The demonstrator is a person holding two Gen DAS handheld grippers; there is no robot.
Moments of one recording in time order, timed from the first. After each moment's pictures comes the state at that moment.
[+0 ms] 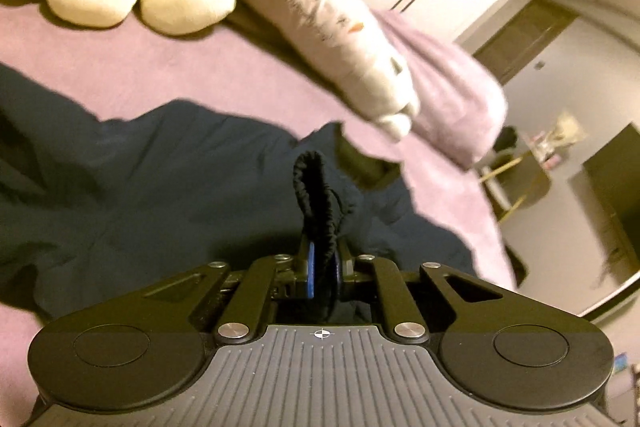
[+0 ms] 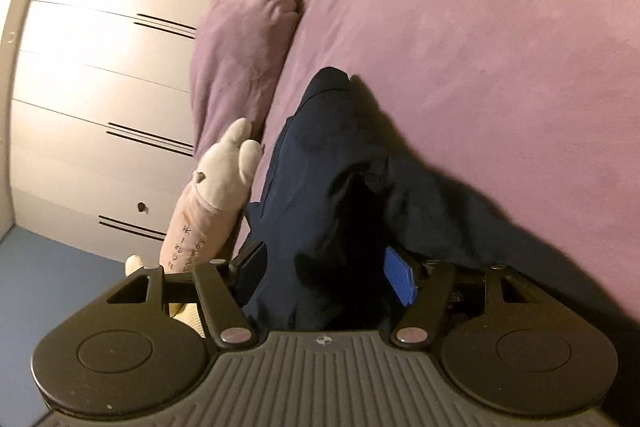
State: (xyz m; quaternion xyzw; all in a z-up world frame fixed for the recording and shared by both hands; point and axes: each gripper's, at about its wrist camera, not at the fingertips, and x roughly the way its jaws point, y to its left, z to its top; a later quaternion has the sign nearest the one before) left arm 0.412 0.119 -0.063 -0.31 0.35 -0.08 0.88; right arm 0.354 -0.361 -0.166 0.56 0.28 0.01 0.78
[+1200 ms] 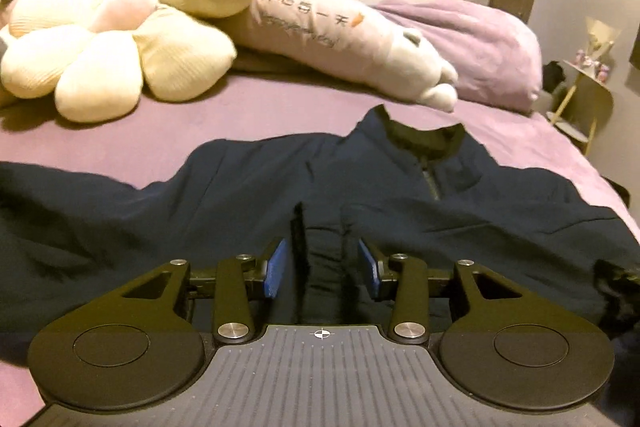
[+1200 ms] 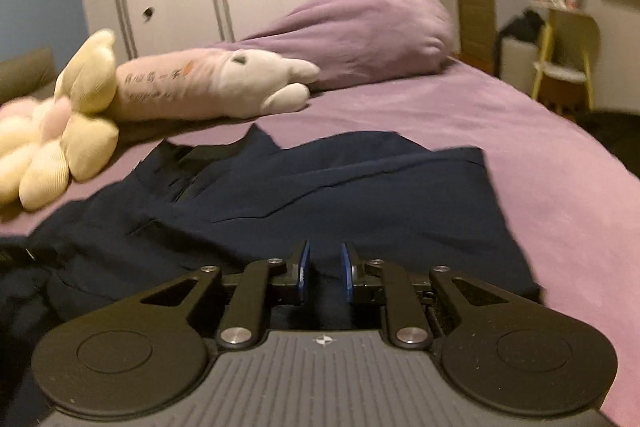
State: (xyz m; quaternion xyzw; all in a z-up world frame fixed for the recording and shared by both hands) left arm 0.408 0.072 -0.104 -0.08 0.32 -0.01 0.94; right arm 0.390 -0.231 -0.125 0.04 0.27 0.03 0.96
